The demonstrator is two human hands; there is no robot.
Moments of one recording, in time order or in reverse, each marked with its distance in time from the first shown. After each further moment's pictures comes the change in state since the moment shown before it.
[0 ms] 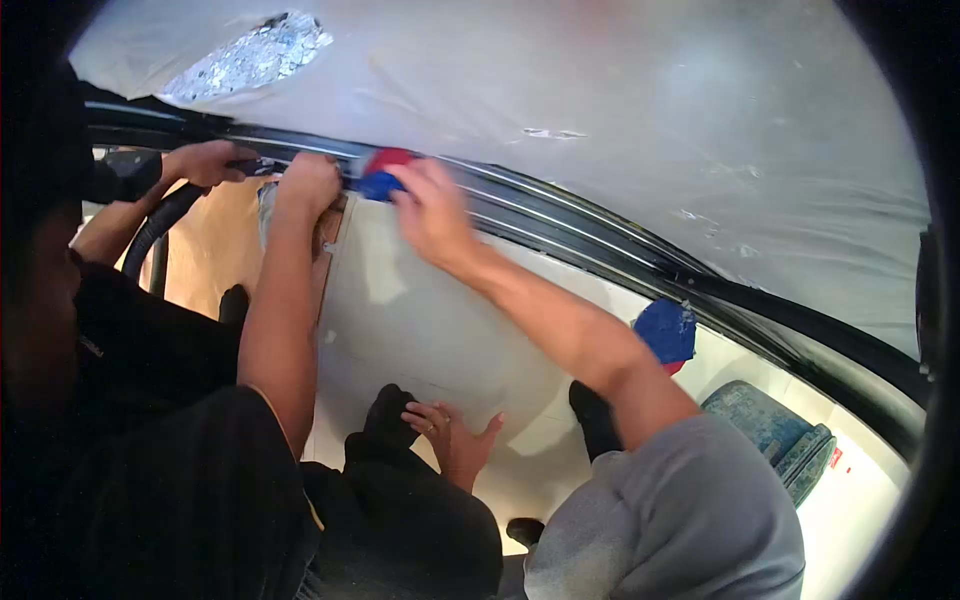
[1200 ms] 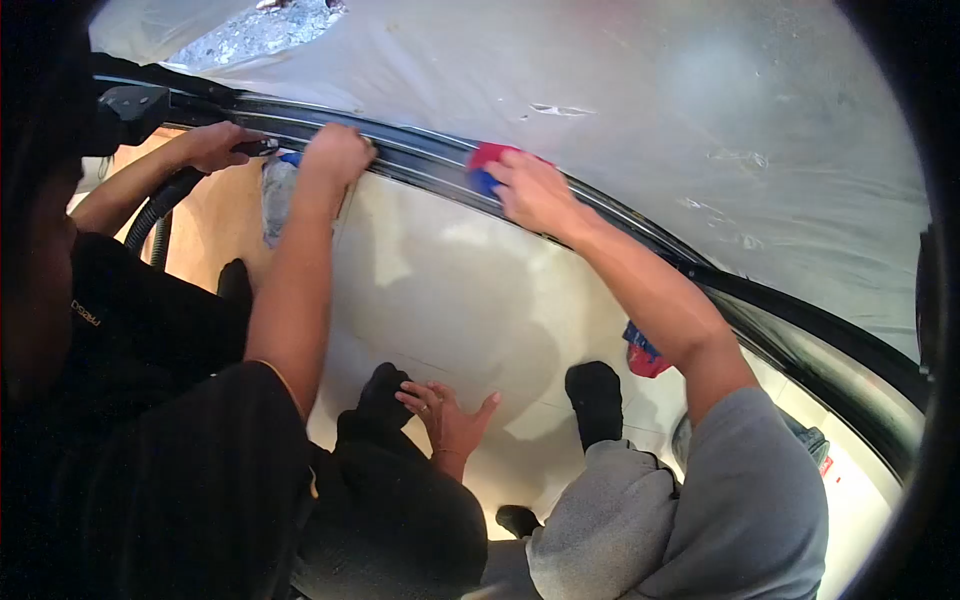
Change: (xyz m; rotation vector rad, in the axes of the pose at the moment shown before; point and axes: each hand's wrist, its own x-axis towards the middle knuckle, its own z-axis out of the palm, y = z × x) left_hand 0.001 0.005 -0.008 -0.081 -0.040 -0.057; right_hand -0.004 0.051 -0.120 -0.587 -0.624 -0.003
